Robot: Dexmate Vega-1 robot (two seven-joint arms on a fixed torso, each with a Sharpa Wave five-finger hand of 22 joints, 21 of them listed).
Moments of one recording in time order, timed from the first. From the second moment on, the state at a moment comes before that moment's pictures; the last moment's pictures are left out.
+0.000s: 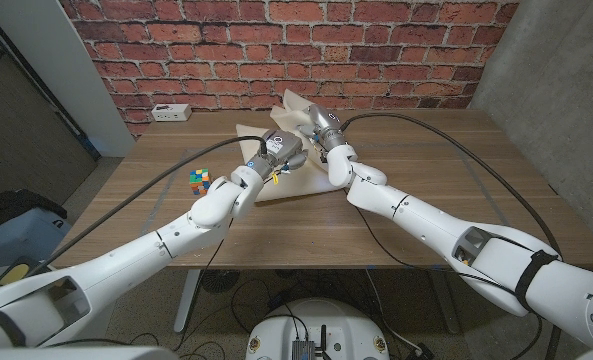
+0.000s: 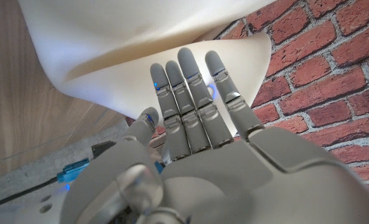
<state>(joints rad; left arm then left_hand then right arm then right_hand) 0.71 0.76 0.82 -1.89 1.01 0.34 0.10 0.40 0.19 0.68 -0.12 0.18 1.05 0.07 0.46 0.29 1.01 -0.04 0.54 0.40 1.01 -0.13 0.68 0.48 0.74 0.00 0.71 0.22 -0.45 -0.28 -0.91 -1.32 -0.39 -0.24 -0.45 1.25 0.14 0.36 -0.16 0.20 1.00 0.05 0.28 0.19 1.07 0.01 0.23 0.19 1.17 -0.17 0.35 0.21 0.87 -0.11 0.44 0.19</state>
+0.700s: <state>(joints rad) 0.81 0.77 0.75 -2.05 1.19 0.42 -0.12 0.36 0.15 0.81 -0.14 0.22 1.09 0.06 0.38 0.20 1.02 -0.01 0.44 0.34 1.09 -0.15 0.48 0.20 0.93 0.01 0.81 0.17 -0.44 -0.27 -0.91 -1.30 -0.39 -0.25 -0.48 1.25 0.14 0.36 -0.16 0.20 1.00 0.06 0.27 0.19 1.07 0.01 0.22 0.19 1.18 -0.17 0.34 0.21 0.87 -0.11 0.44 0.19</state>
